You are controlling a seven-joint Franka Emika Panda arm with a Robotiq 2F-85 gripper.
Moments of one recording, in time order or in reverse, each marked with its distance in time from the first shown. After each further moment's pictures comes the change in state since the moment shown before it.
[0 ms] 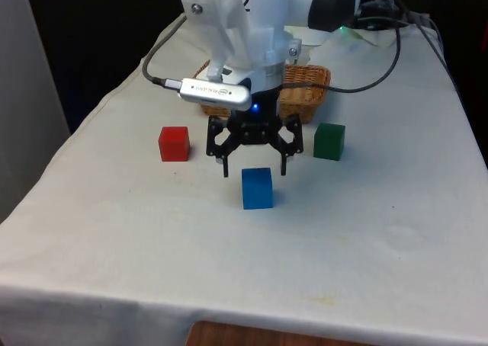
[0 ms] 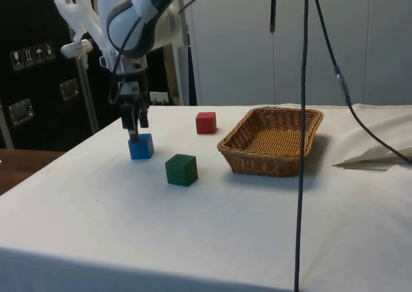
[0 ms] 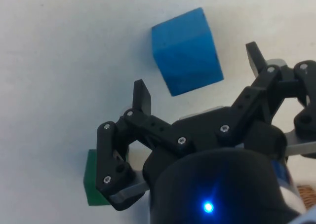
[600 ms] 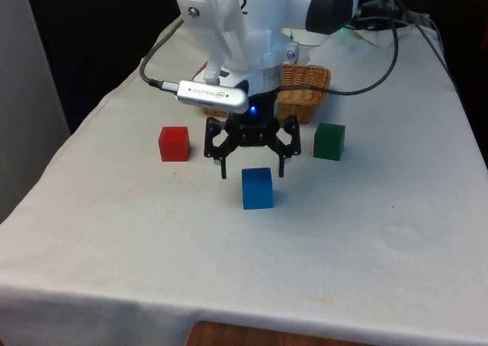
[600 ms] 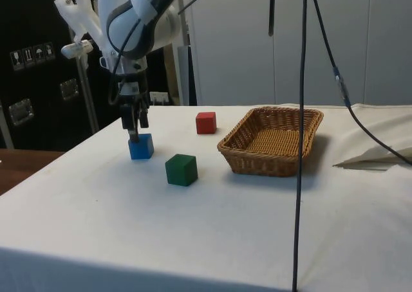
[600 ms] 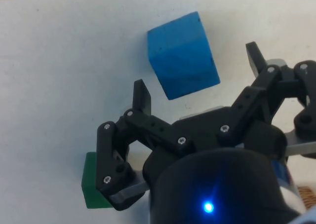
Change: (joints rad) arm 0.001 0.009 -0.005 0.010 0.000 -0.001 0.001
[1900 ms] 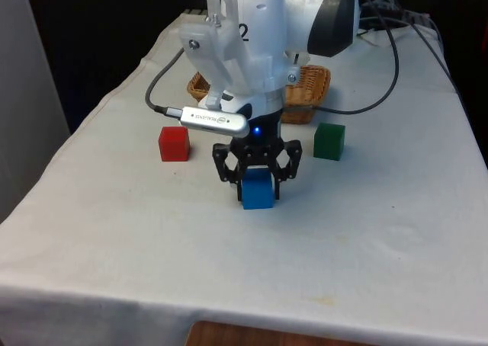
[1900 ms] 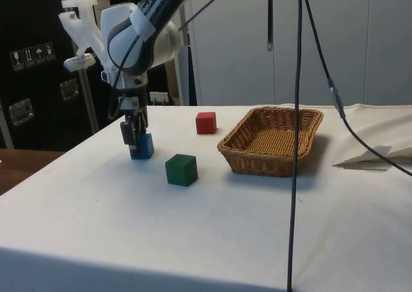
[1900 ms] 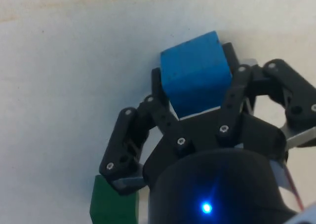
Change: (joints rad) arm 0.002 0.068 0.005 0.022 0.047 0.055 -0.016
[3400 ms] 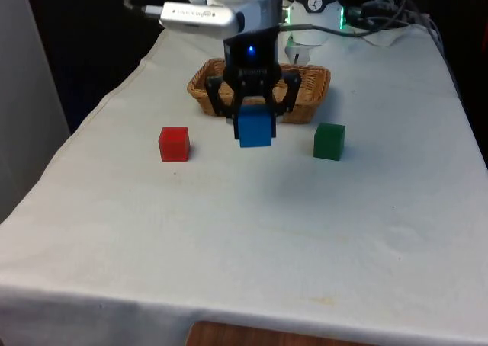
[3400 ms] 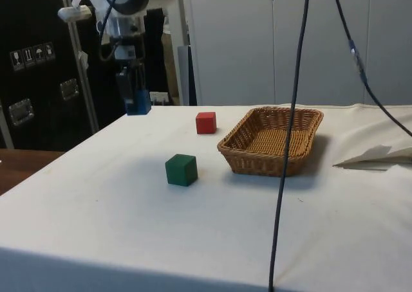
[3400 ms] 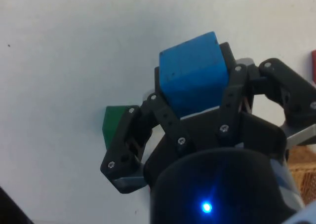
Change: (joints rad) arm 0.001 -0.231 -0.013 -0.071 -0.002 -0.160 -0.006
